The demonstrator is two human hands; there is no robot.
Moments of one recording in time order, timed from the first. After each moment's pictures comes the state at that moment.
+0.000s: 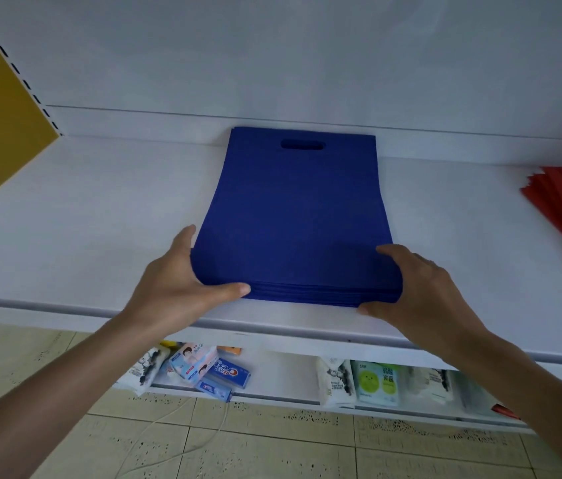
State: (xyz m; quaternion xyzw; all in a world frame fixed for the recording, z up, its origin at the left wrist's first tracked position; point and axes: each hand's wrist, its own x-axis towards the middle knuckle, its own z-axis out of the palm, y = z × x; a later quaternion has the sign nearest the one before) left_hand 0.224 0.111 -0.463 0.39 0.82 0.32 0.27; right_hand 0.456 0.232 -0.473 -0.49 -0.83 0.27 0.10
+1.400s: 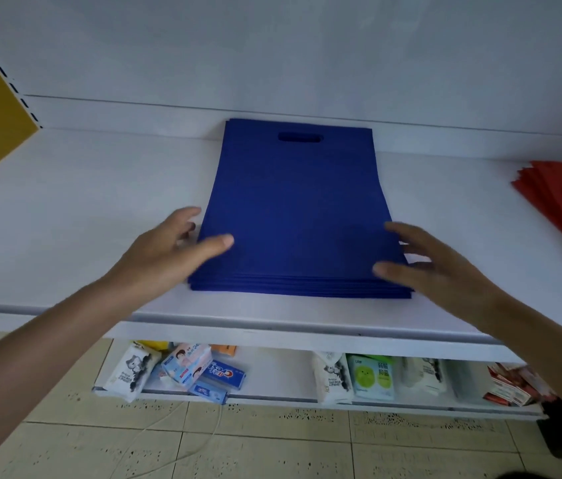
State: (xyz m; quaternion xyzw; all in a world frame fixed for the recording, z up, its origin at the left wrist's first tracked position) left_hand 0.183 0.123 -0.468 0.43 0.78 0.35 0.29; right_hand 0.462 0.249 -0.473 -0.48 -0.75 0.44 0.14
